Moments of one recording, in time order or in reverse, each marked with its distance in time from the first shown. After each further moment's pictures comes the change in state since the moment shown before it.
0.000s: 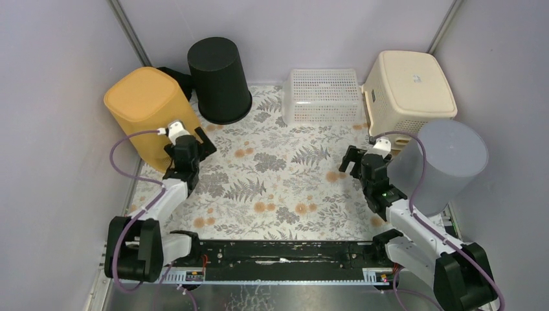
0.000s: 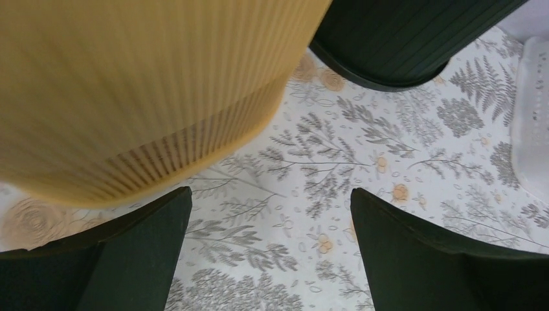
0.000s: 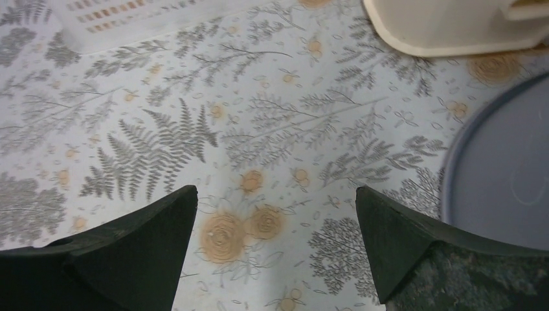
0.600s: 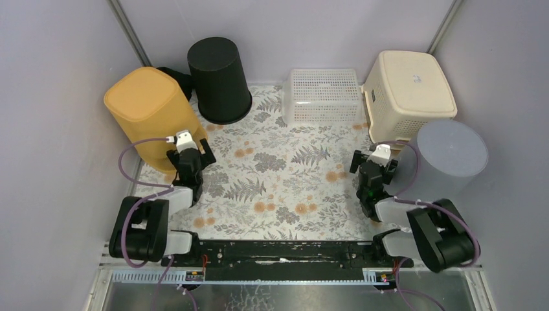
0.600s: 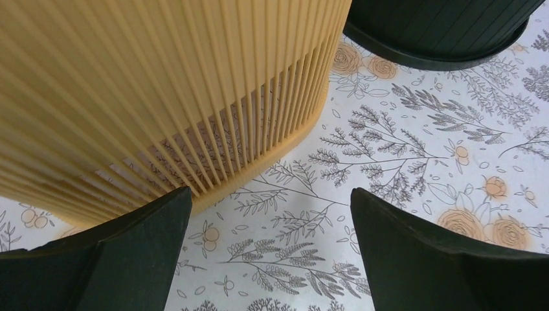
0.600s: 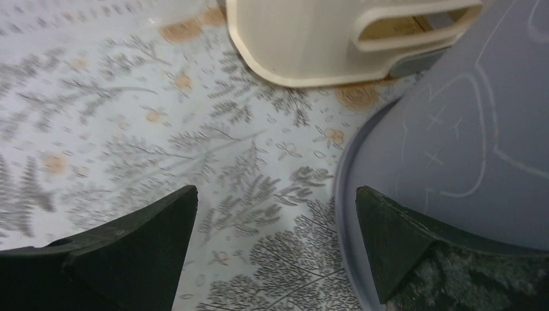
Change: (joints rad) left arm 0.002 0.085 -0.233 0.425 -0.081 0.248; right arm -0.035 0.280 -0.209 0.620 0.331 -0.247
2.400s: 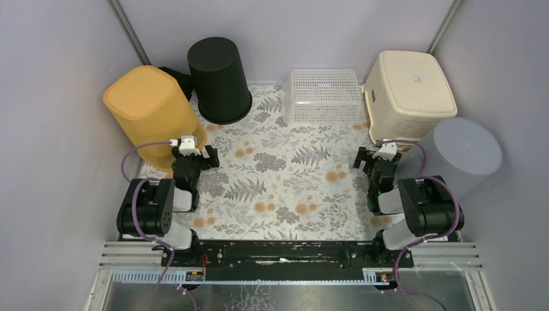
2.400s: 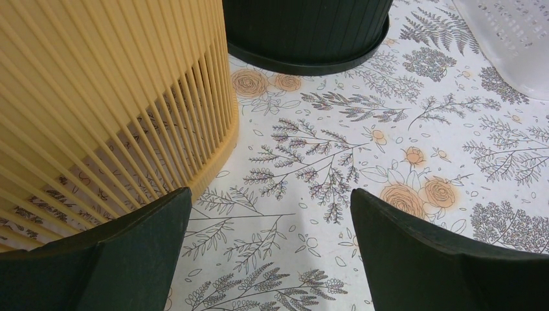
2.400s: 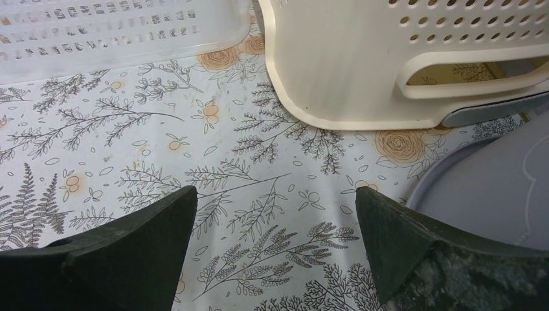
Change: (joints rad) left arm 0.112 0.222 -0.128 0.573 0.418 0.127; right arm -0.248 0.304 -0.031 0.451 -0.411 -0.099
